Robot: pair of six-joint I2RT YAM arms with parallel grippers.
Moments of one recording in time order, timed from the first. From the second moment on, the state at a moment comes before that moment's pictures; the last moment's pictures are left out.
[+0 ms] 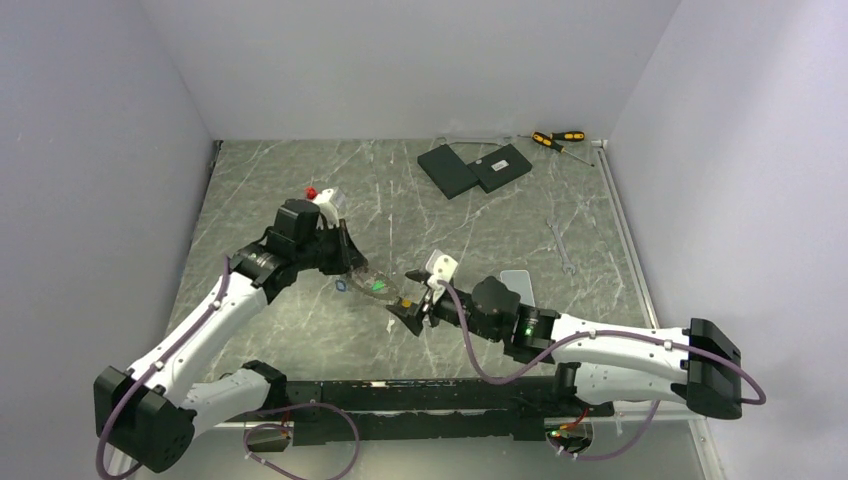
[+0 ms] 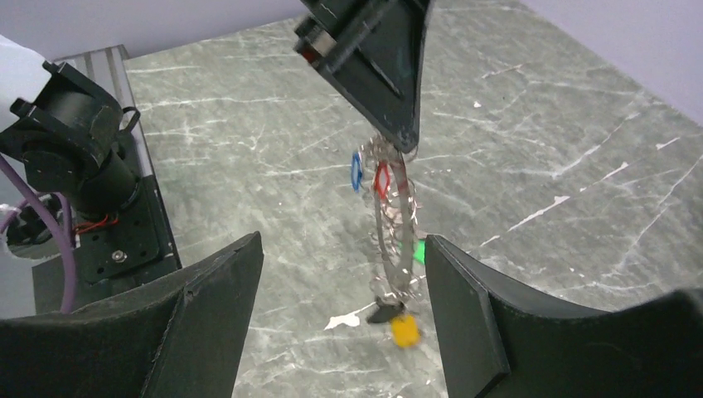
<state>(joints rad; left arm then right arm) -0.46 1.06 0.88 -0.50 0.26 -0.58 1.24 1.04 0.58 0.40 0.16 -0.03</state>
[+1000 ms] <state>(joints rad) -0.46 0.75 0.87 -0.44 0.58 0.04 1.04 1.04 0.77 0.18 -0.38 -0.05</state>
